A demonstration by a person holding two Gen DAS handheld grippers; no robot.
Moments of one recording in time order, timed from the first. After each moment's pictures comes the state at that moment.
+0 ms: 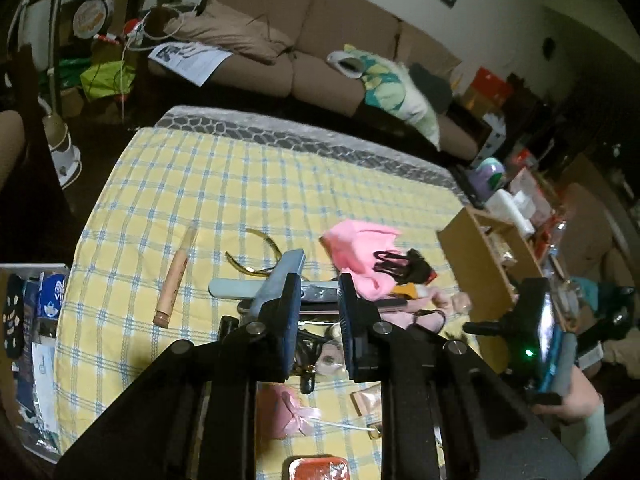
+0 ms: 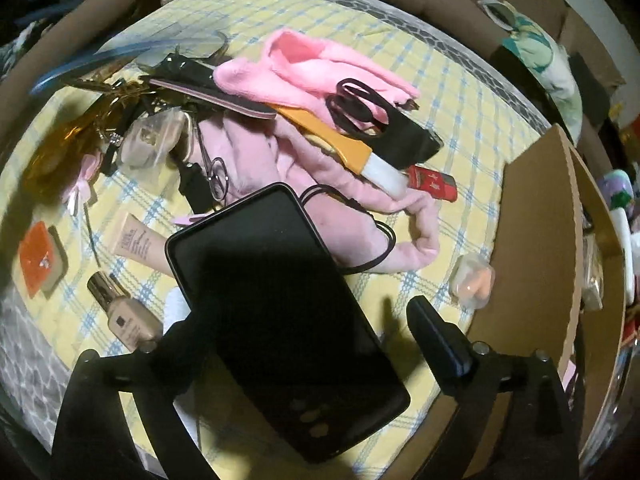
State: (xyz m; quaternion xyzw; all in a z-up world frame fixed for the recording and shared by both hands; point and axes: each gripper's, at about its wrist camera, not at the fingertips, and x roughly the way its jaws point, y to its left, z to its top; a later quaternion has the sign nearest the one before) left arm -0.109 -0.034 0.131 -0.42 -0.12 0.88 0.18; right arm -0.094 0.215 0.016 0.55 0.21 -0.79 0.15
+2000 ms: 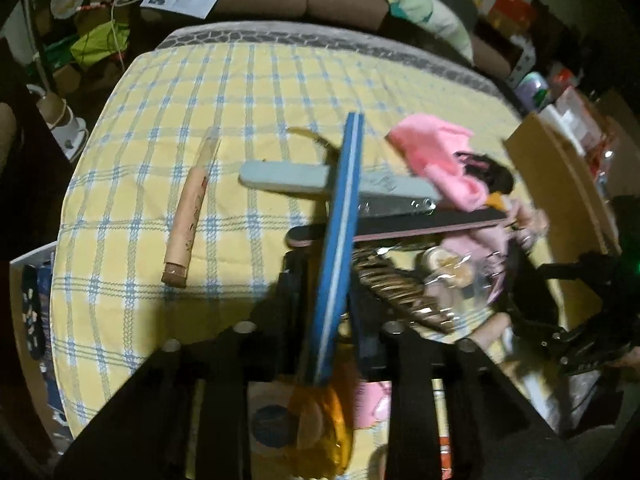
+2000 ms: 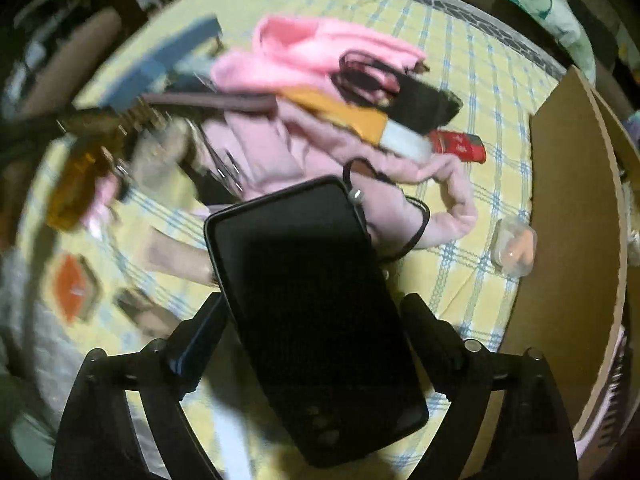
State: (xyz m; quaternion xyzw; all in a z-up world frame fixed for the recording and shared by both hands) left arm -0.137 -0.029 0.036 -0.53 -0.02 0.83 0.15; right arm -0.099 0.216 0.006 0.60 0.13 -0.77 0.15
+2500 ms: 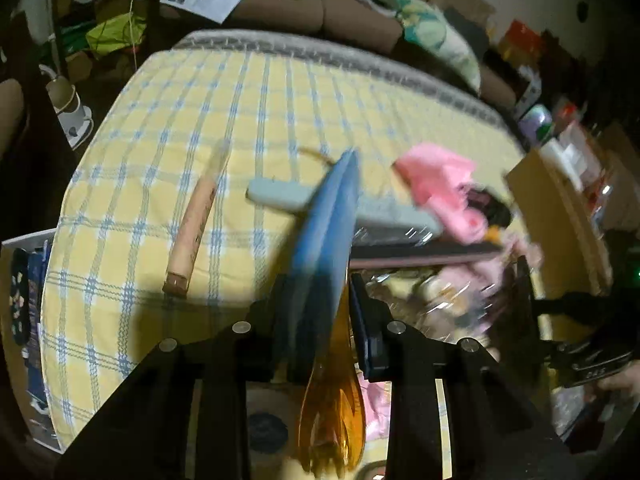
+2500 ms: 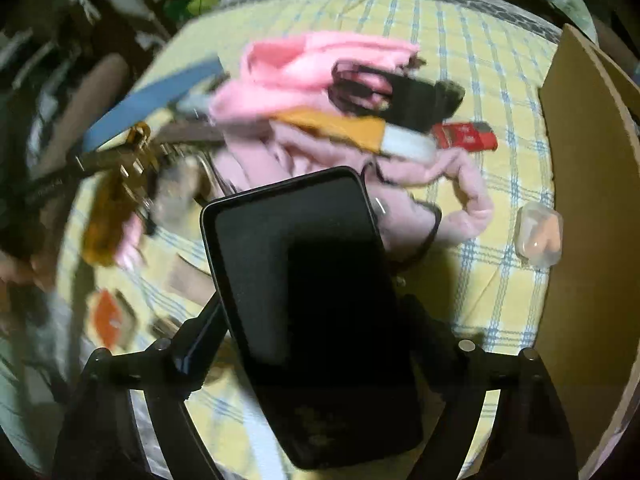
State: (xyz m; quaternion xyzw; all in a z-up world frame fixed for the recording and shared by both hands) left arm -0.139 -0.043 0.049 -0.50 -0.09 0.84 0.15; right arm -0.110 0.253 0.019 0.59 -0.01 -0.78 0.19
